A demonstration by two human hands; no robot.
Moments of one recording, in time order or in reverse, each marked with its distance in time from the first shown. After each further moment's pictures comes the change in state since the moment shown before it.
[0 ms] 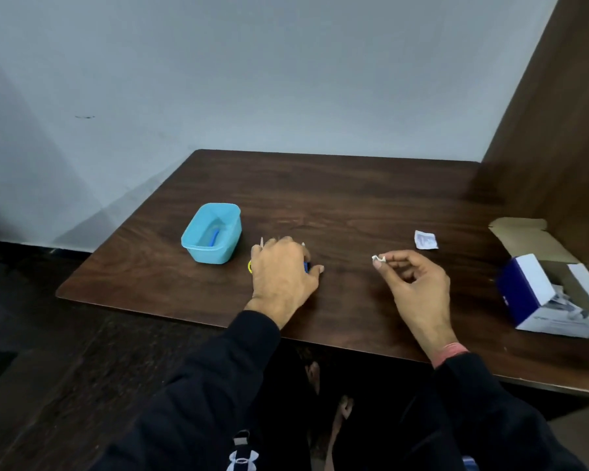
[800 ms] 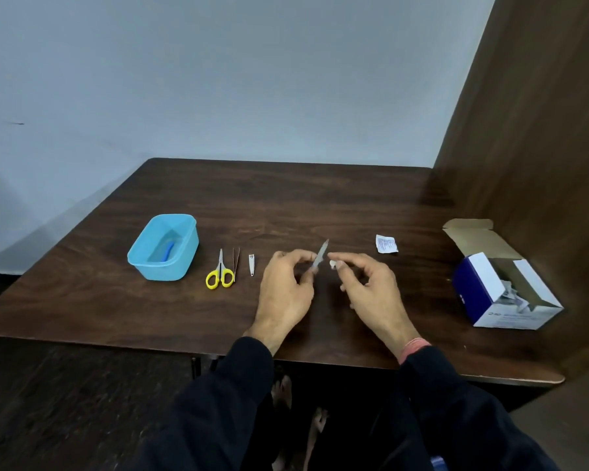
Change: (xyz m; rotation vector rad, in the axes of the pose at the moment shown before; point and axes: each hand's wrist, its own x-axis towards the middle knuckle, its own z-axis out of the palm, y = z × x) left_hand -0.009 0.046 0.040 -0.853 -0.064 -0.024; right_hand 0.009 0.000 0.004 -0.083 -0.188 -0.072
